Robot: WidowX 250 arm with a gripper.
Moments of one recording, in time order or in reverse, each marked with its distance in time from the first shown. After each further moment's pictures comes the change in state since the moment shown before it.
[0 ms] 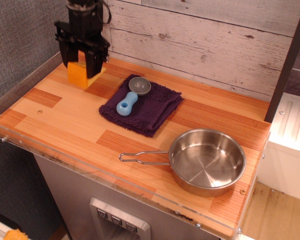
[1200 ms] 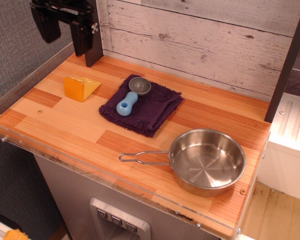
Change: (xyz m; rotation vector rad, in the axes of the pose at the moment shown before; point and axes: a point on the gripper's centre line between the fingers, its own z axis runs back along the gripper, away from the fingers) arm -0.053 -0.029 0.092 -0.066 -0.144 0.008
